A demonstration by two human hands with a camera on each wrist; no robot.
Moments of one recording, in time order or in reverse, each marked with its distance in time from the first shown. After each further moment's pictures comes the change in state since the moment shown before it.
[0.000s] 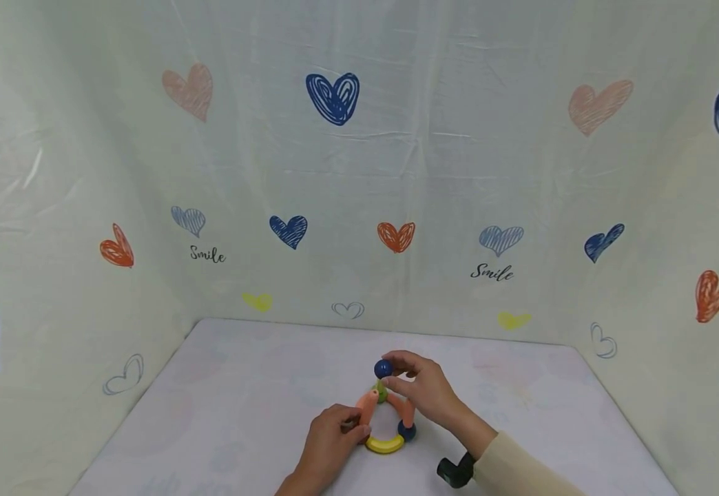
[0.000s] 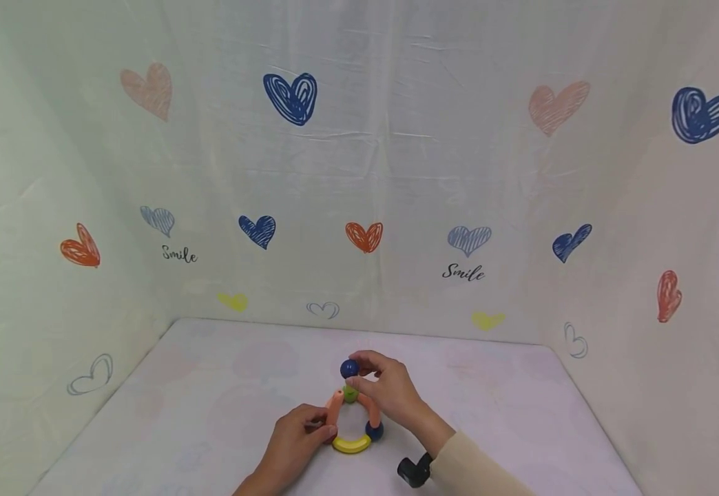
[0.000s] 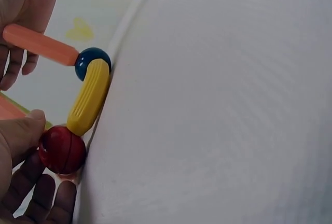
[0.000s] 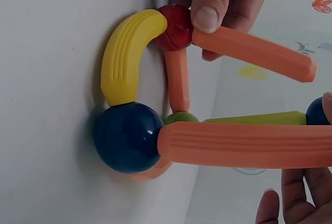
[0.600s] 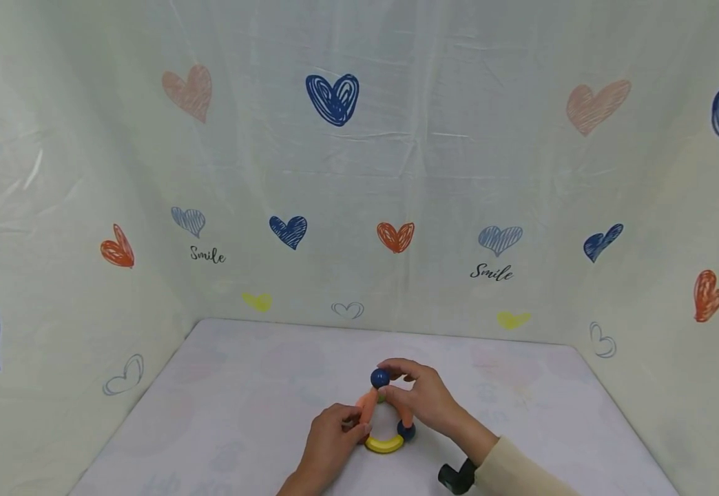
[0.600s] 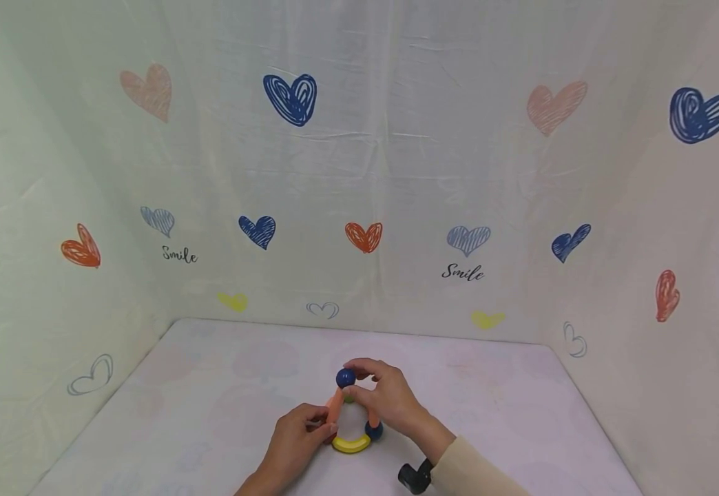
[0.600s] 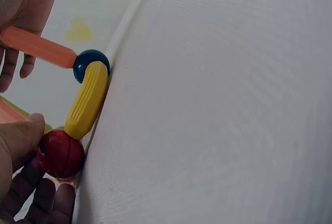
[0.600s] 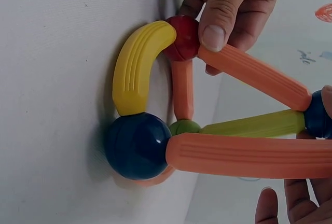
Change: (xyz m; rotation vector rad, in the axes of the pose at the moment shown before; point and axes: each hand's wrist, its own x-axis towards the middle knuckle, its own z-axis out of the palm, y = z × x) left_hand -0.001 0.002 0.002 -0.024 0.014 0.005; right_hand -0.010 -0.004 0.003 0.008 -0.052 -0.021
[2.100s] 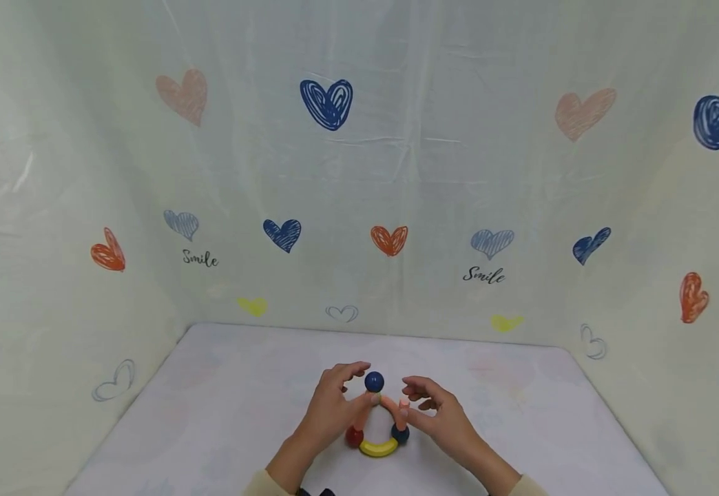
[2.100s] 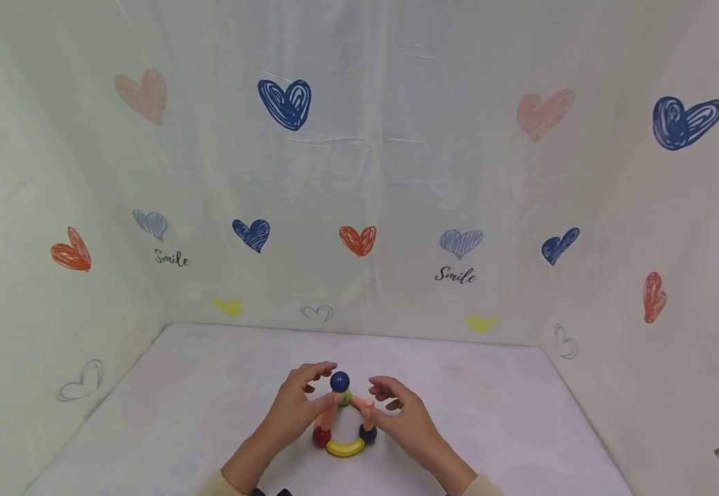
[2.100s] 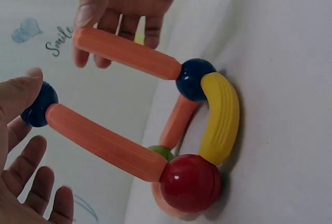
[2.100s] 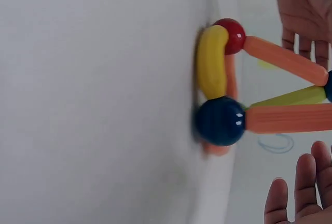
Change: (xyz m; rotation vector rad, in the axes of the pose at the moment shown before) left_hand 0.029 0.047 -0.022 0.029 -0.020 0.117; right_hand -0.040 0.030 -0.008 0.082 0.113 0.130
